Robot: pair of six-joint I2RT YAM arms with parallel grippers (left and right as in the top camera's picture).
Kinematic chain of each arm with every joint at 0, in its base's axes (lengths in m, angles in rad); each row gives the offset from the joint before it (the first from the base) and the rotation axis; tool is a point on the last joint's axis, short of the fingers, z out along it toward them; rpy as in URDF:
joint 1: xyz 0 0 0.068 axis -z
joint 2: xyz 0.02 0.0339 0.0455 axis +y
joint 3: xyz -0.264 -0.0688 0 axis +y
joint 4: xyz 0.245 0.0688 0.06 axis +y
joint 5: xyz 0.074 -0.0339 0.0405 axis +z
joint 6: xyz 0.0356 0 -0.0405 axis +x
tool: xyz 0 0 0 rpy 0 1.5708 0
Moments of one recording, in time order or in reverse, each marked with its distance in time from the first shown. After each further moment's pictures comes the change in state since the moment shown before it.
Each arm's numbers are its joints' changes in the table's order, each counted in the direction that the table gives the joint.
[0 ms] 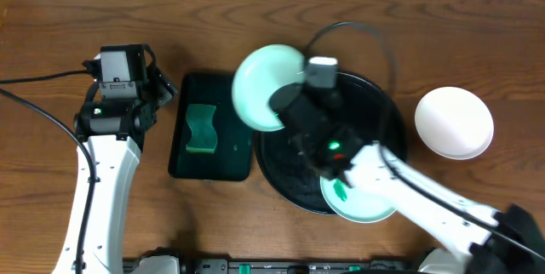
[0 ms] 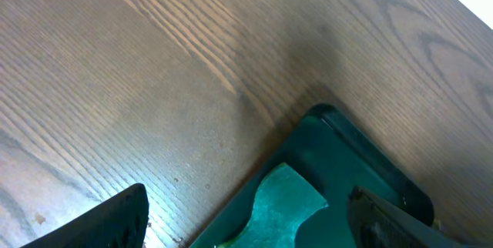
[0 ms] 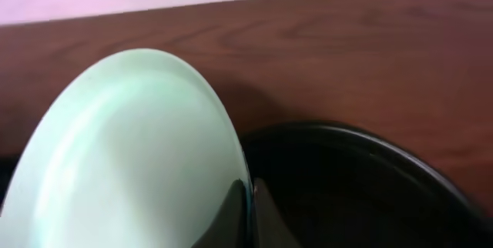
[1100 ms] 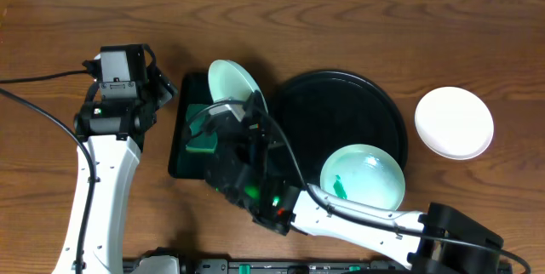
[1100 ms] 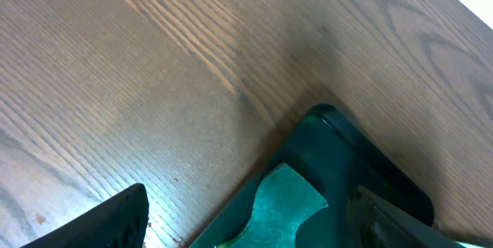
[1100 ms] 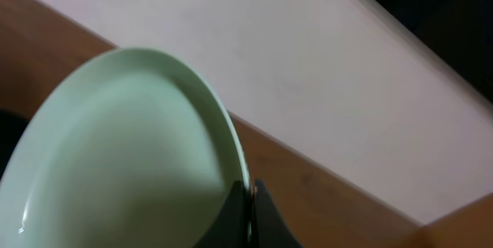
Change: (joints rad) left arm 0.000 0.000 0.000 0.000 0.000 0.000; right arm -0.387 0.196 0.001 -0.625 -0.482 -0.904
